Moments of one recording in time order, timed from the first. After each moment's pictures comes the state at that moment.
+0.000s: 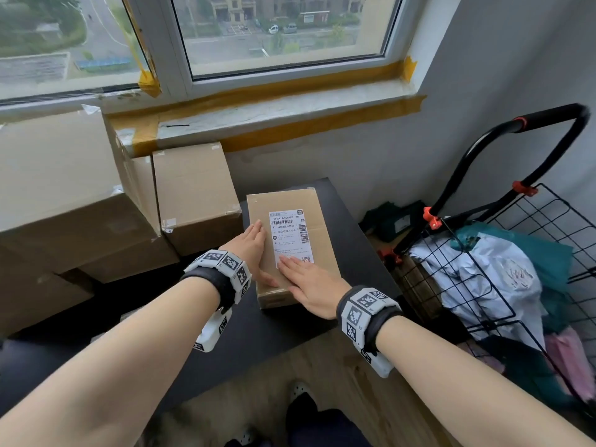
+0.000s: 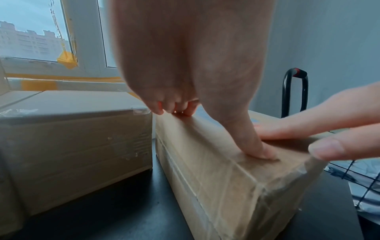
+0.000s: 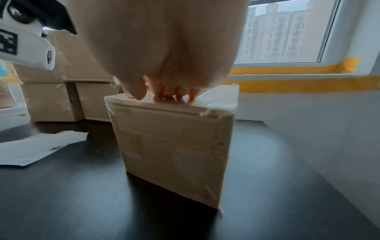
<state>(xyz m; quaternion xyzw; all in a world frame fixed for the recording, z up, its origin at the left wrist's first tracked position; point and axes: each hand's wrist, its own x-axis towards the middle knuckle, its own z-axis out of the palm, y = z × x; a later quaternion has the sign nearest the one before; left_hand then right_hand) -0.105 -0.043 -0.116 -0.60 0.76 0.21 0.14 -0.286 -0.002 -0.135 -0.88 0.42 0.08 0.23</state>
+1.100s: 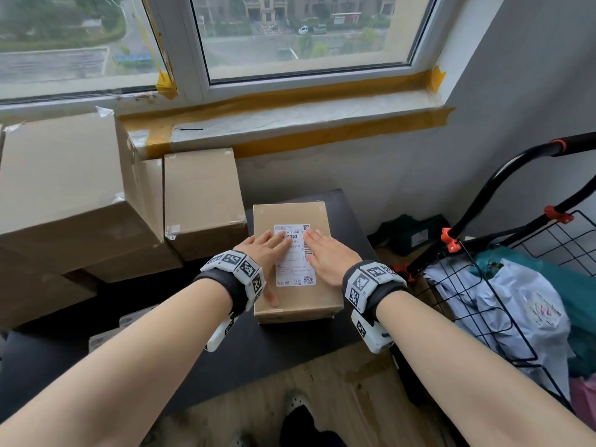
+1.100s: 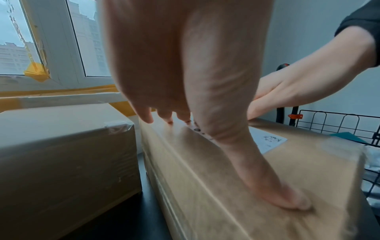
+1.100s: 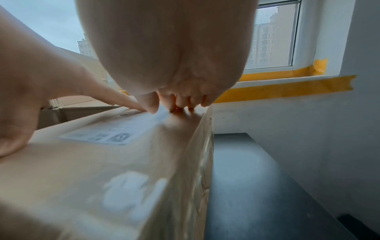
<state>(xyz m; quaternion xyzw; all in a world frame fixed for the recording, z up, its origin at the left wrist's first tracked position) -0.121 -0.073 -0.113 -0.56 0.77 0.19 0.24 -0.299 -0.094 -0.126 -0.84 0.48 0.13 0.22</state>
